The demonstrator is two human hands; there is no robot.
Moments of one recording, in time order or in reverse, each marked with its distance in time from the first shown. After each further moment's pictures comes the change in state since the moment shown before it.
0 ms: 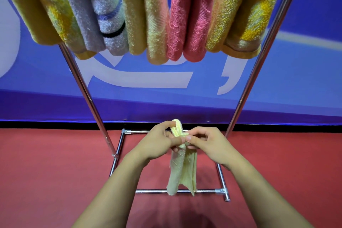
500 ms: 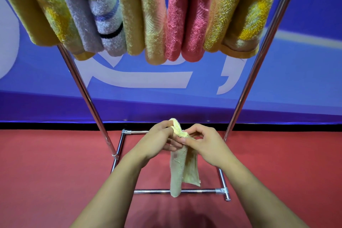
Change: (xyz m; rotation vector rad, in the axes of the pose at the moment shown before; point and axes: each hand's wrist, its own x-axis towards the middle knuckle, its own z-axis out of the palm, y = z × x) left_hand 0.000 0.005 0.001 -0.212 -0.014 -0.064; right_hand 0.001 0.001 0.010 -0.211 0.141 -0.042
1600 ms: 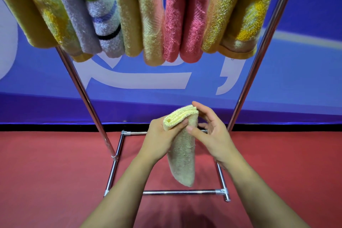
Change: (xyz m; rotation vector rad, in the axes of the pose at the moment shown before) left_hand -0.013 0.014 0.022 -0.074 0.150 0.479; right_hand -0.003 -0.017 -0.011 0.280 0.085 -0.188
